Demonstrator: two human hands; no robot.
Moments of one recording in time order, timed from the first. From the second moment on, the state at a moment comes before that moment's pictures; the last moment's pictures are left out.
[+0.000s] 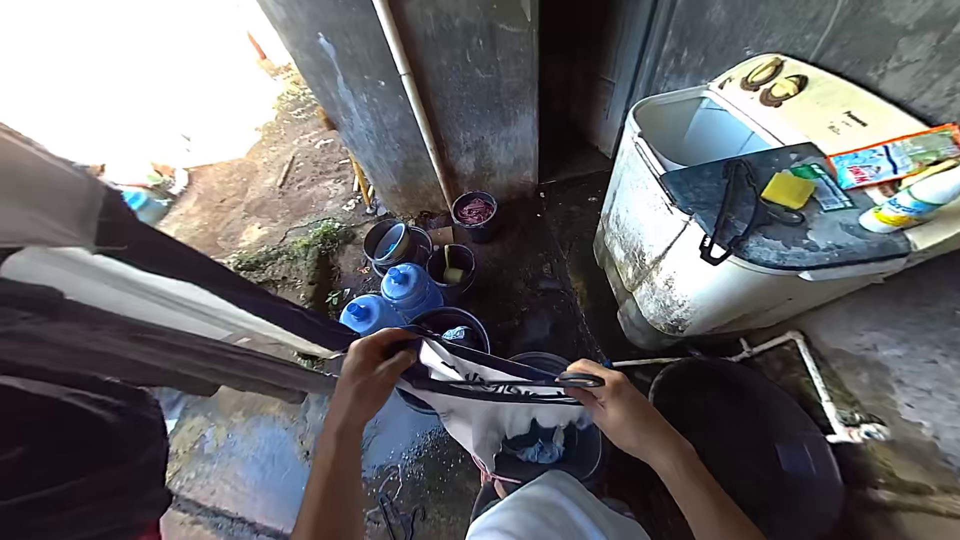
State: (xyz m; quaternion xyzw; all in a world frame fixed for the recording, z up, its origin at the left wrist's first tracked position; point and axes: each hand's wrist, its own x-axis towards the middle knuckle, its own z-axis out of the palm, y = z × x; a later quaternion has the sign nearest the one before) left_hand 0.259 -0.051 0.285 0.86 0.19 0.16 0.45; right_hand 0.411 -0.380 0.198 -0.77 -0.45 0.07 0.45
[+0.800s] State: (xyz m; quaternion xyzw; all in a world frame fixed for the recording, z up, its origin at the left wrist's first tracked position) left_hand 0.259 -0.044 0.304 0.82 0.30 0.26 0.41; right_hand 0.398 -0.366 0.199 -0.69 -0.45 -0.10 0.56
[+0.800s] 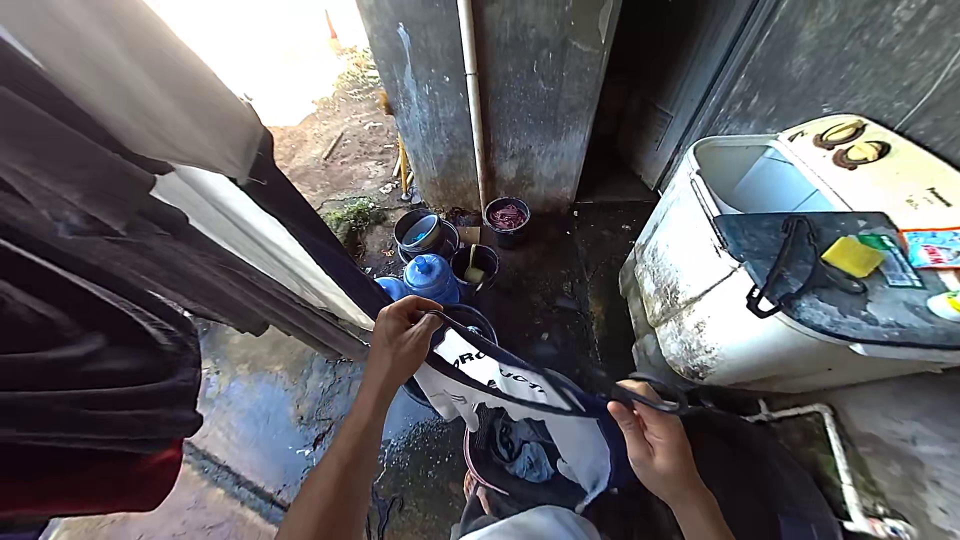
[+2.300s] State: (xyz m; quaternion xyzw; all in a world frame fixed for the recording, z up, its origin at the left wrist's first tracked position) left_hand 0.270 -0.047 0.330 0.84 -0.16 0.31 0.40; right_hand 0.473 -0.445 0.304 -0.64 -0.40 -0.05 0.65
